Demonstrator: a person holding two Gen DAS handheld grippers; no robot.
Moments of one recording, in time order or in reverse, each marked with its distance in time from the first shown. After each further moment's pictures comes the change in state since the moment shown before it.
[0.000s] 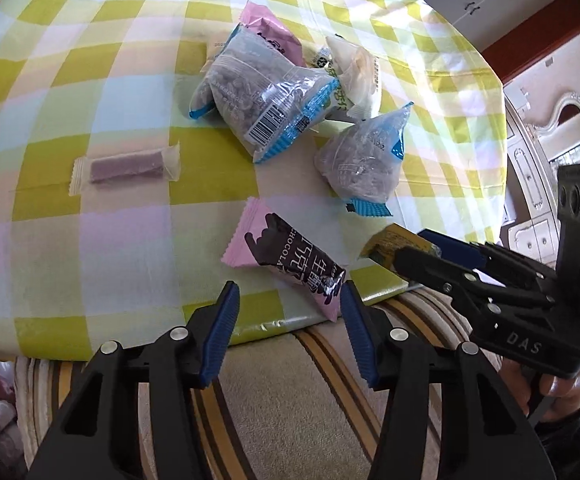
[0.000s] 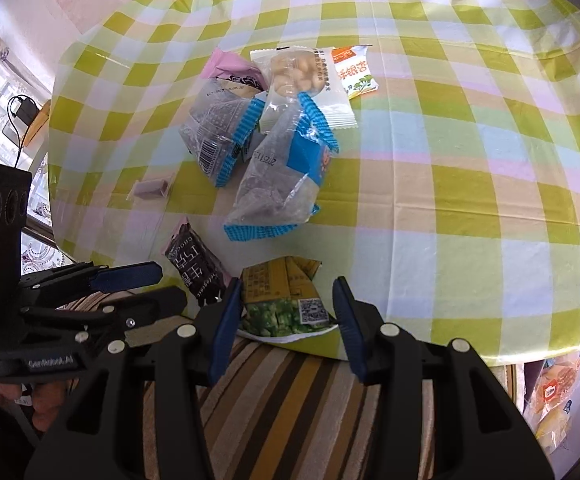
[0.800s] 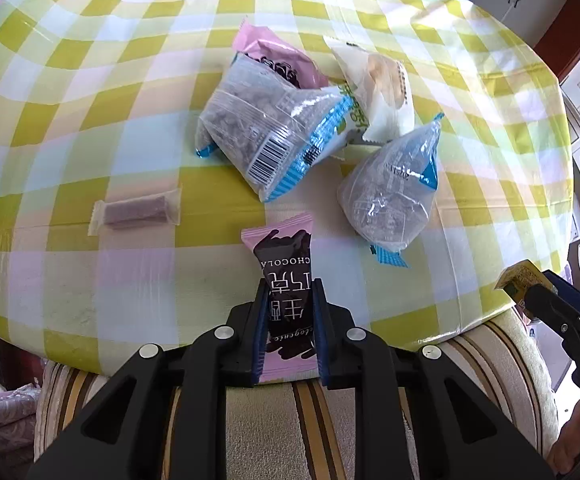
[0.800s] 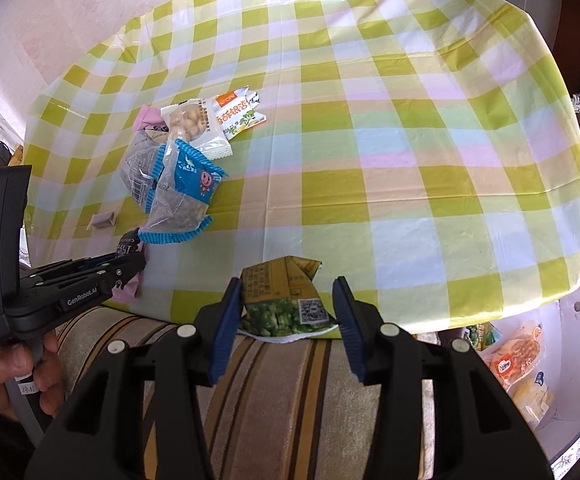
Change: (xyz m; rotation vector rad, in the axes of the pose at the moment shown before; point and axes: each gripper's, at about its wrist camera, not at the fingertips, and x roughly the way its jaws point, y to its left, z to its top) left arm 0.012 -0.041 0.012 0.011 -0.090 0.322; right arm -0.052 -0.064 -0.027 0.111 -0.125 -0.121
